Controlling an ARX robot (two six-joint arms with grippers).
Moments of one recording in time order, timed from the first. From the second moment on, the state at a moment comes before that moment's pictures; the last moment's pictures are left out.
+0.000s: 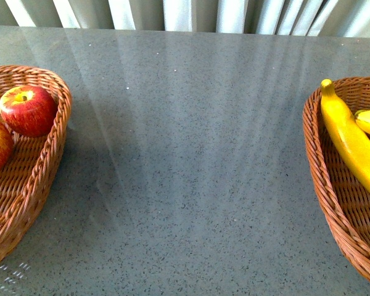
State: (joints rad) left arm 0.00 0.02 0.01 0.00 0.00 0.00; right arm -0.37 1.45 0.61 0.19 -0.53 -0.44
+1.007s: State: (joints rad) left arm 0.00 0.02 0.01 0.00 0.00 0.00; right arm -0.16 1.04 0.07 0.95 -0.15 -0.01
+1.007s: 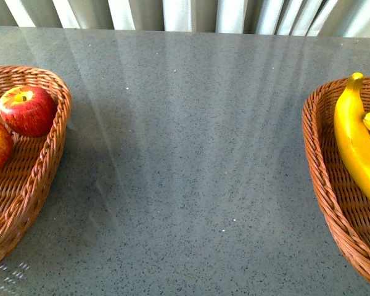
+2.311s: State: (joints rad) left arm 0.00 0.02 0.01 0.00 0.00 0.00; right arm 0.00 0.24 0.02 0.24 0.00 -0.01
